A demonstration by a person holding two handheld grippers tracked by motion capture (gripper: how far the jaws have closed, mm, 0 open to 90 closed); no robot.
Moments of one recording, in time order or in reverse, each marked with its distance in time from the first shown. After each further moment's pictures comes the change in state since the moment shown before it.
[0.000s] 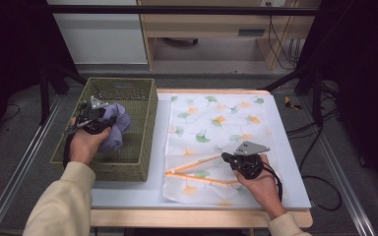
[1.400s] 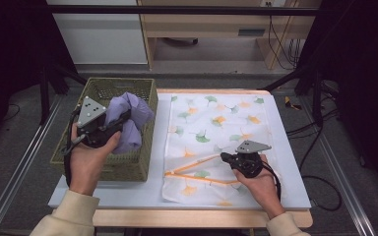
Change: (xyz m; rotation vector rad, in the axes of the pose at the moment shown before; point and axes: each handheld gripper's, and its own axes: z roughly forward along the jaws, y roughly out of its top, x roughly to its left) left arm -0.076 0.031 -0.107 -0.380 -0.155 -0.032; right arm -0.006 -0.003 0.005 -0.023 0.049 0.068
